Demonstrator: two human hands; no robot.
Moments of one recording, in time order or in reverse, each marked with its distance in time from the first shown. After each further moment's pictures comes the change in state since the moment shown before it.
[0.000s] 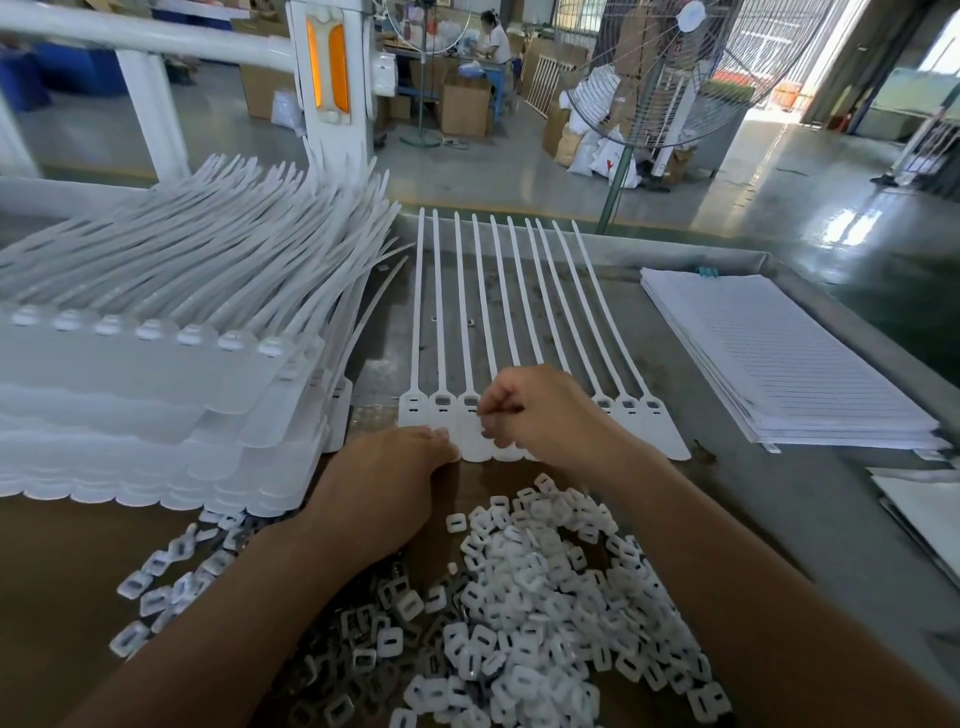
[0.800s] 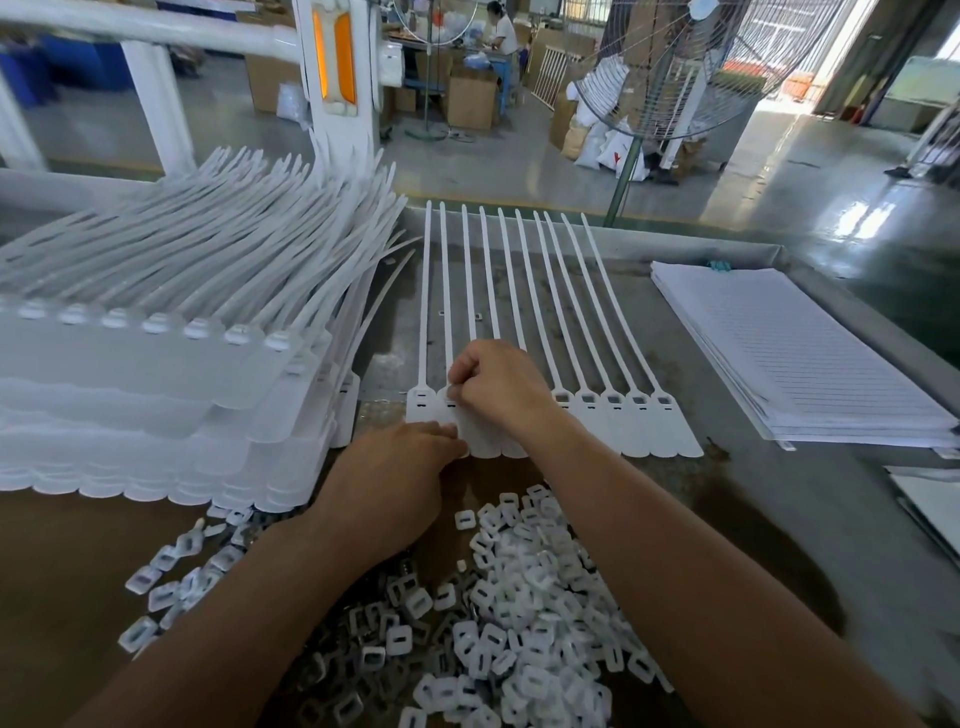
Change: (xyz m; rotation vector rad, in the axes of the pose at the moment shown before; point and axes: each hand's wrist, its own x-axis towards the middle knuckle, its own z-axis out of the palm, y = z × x) left_hand -0.001 0.002 -0.002 0.030 -0.052 0.014; right_hand 0.056 -0.004 0.036 -0.094 0.157 0.077
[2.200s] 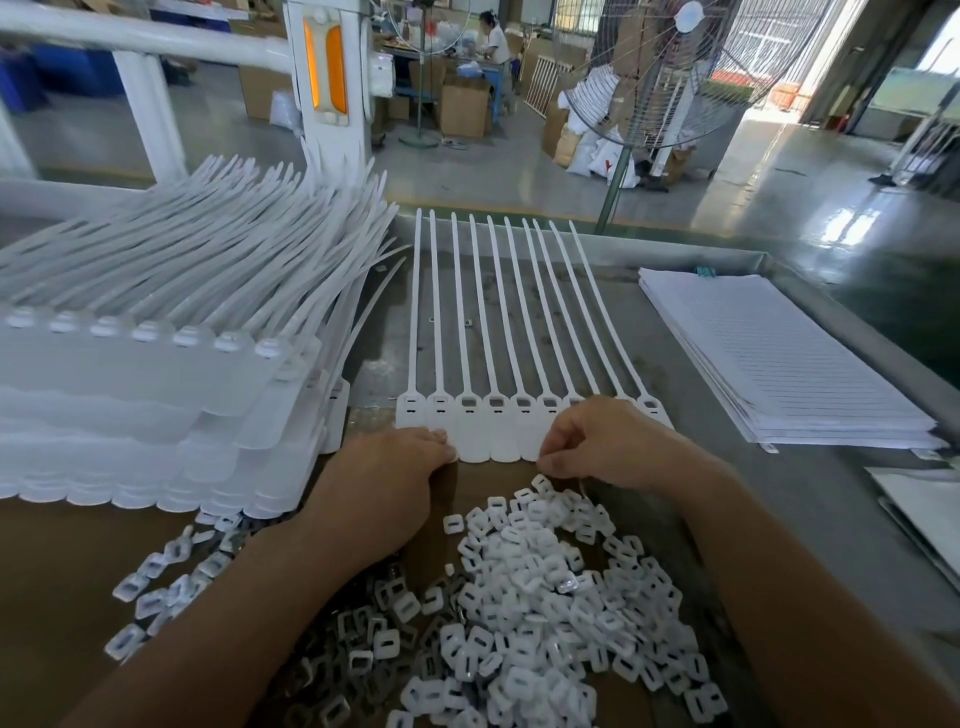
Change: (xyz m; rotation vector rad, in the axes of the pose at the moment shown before) left_hand 0.002 0.002 -0.002 -0.039 -0.039 -0.078; right_hand -0.067 0.045 -0.071 -0.124 -0.332 0.082
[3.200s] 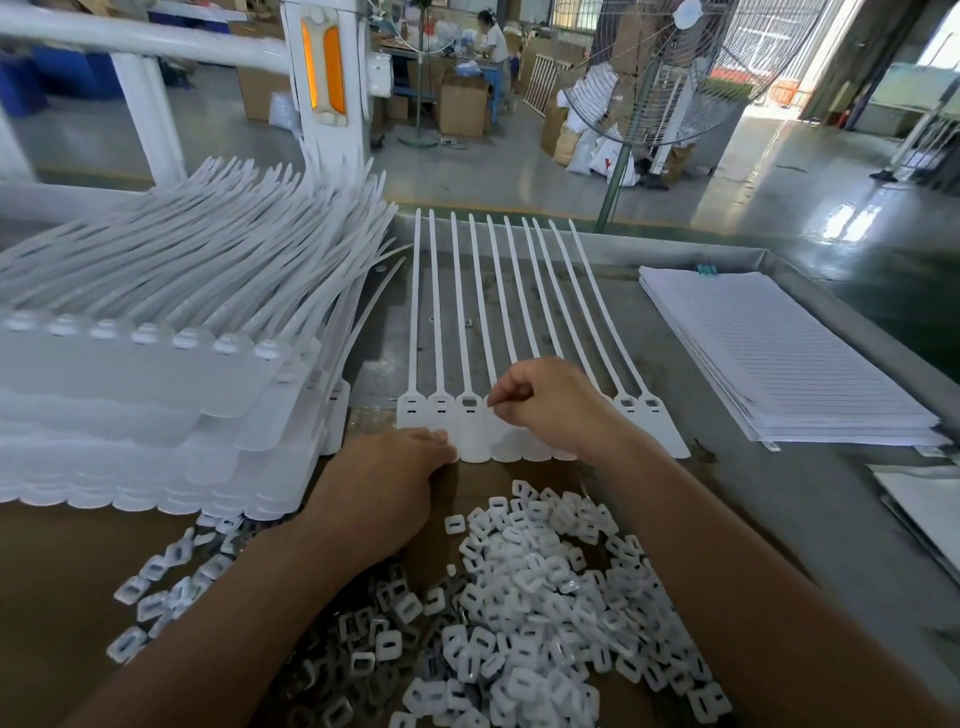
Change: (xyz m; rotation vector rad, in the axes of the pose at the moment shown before) left_hand -0.002 -0.002 0.002 0.020 0.055 0.052; right_hand 0.039 -0.025 0.014 0.174 0.232 -0.109
